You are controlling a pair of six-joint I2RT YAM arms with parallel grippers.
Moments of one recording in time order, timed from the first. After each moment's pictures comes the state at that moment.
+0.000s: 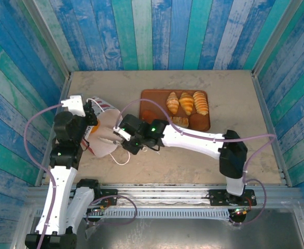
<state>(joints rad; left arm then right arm) -0.03 0.68 0.76 -0.24 0.06 -0.11 1.17 1.92 1.66 -0.70 0.02 0.09</state>
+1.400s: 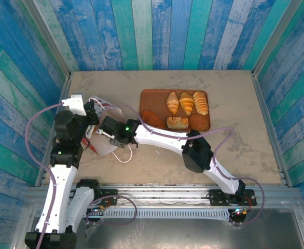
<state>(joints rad) -0.03 0.69 0.76 -0.23 0.11 -0.15 1.18 2.34 2.11 -0.79 0.31 -0.18</state>
